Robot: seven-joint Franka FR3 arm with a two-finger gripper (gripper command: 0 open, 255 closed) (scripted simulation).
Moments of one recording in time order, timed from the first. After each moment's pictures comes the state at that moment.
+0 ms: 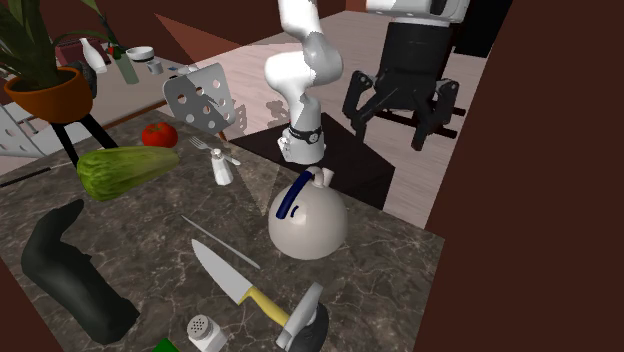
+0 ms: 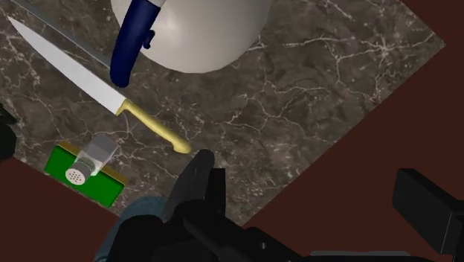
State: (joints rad) arm -0.17 -0.29 -0.01 -2.13 -0.17 1.99 0.33
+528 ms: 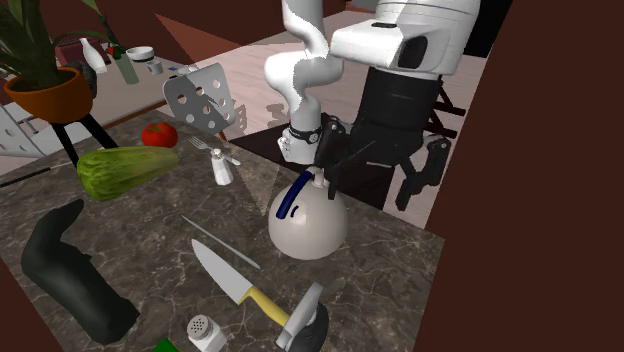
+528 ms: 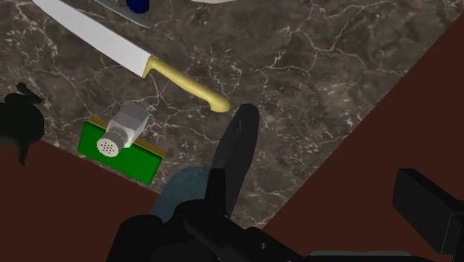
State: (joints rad) arm -0.24 -0.07 -0.05 -1.98 -0.24 2.09 0.42
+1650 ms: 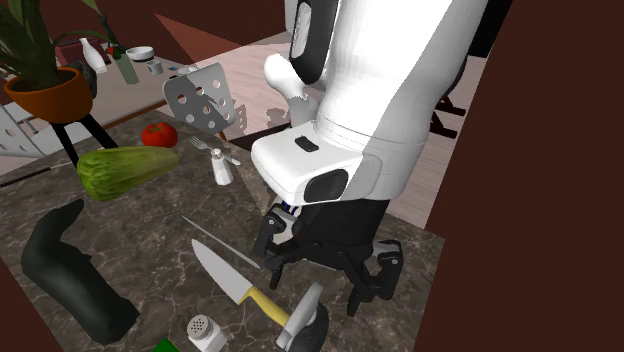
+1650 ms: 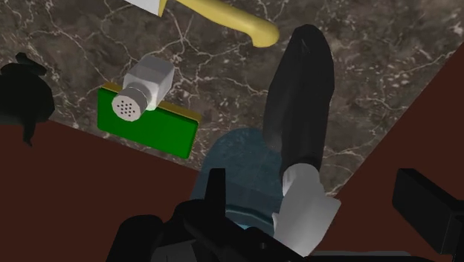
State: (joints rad) arm -0.31 0.21 -0.12 -1.77 -0.28 2.21 0.49
